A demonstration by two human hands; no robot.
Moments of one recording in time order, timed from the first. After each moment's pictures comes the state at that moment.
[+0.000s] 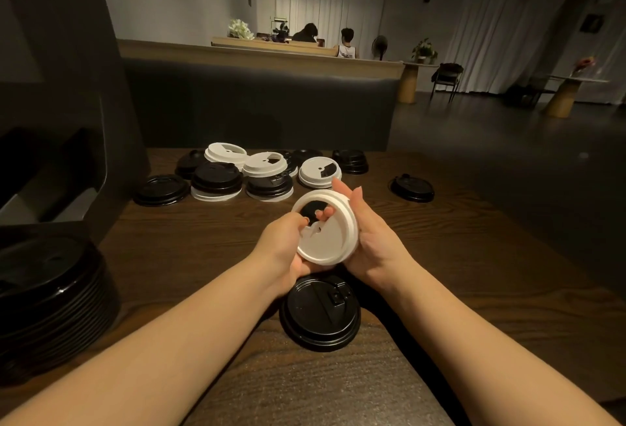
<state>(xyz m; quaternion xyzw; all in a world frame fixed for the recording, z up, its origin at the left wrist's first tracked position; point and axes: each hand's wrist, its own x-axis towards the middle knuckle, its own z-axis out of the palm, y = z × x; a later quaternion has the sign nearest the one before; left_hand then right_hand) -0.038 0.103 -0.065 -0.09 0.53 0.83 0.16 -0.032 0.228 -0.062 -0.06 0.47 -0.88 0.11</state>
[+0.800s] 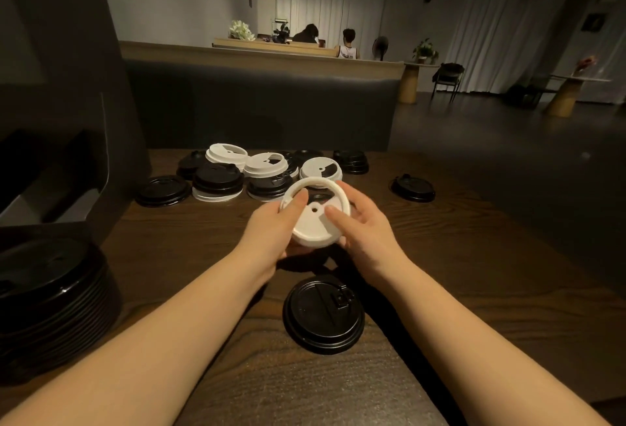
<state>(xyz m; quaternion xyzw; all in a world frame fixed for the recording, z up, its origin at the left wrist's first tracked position) -0.043 0.089 -0.057 -0.04 0.67 0.74 0.04 -0.047 0.229 -0.077 -0.09 0.64 -0.77 -0.02</state>
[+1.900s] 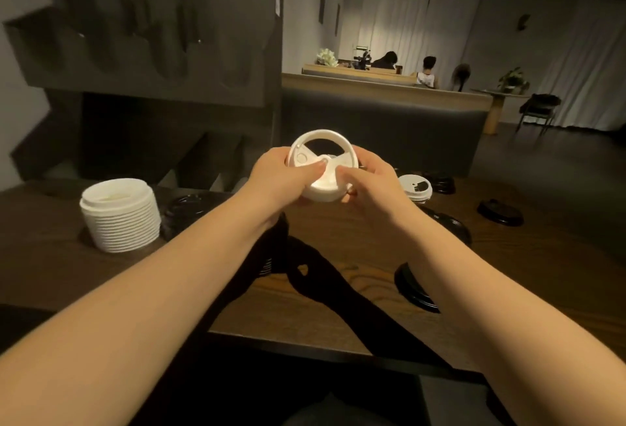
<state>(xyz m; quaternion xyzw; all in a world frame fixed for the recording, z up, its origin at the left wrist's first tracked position) 0.053 -0.066 0.021 -0.02 0.78 0.61 -0.15 0.020 0.083 0.017 -0.19 0.73 -0.66 0.01</state>
